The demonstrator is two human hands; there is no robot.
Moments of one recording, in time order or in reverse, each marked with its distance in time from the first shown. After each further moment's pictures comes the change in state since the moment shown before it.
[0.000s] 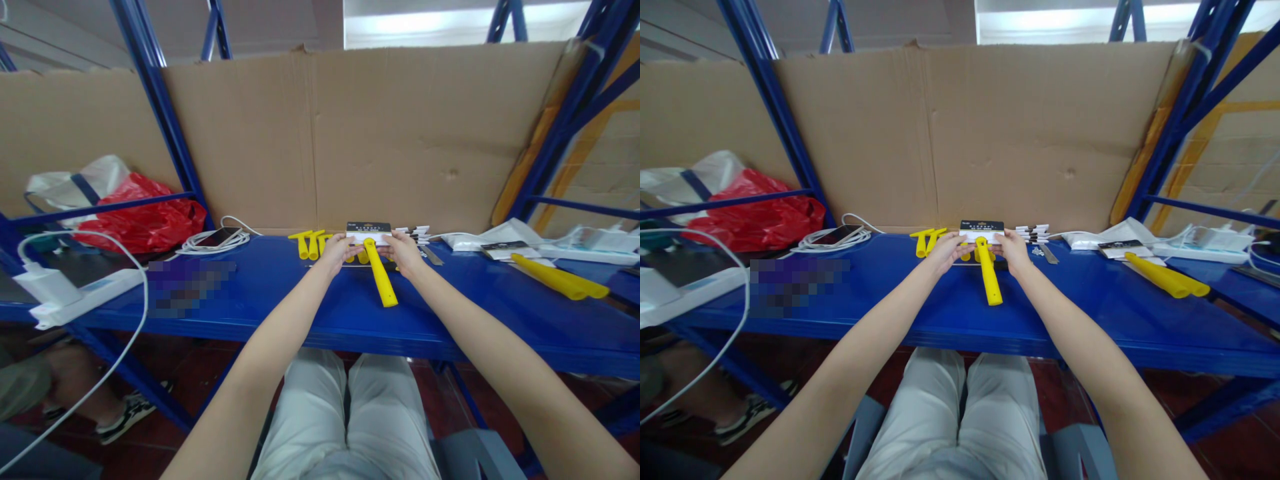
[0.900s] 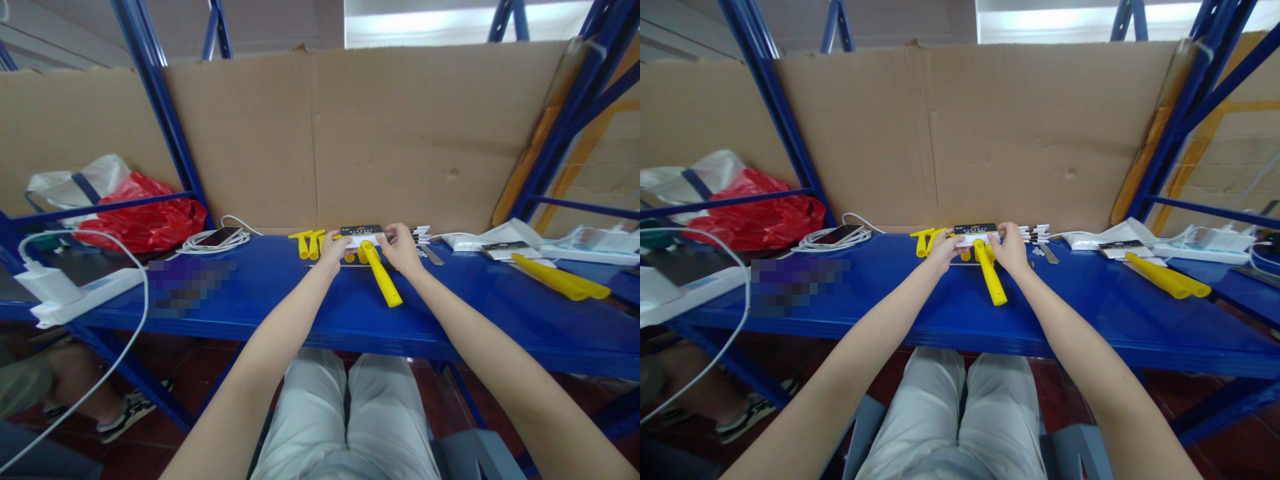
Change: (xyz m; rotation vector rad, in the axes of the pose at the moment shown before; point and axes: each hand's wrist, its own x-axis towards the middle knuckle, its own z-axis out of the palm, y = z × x) left_hand 0.000 0.000 -0.001 0.079 0.182 0.077; right_hand 0.017 0.016 -0.017 -0.723 0.115 -0.671
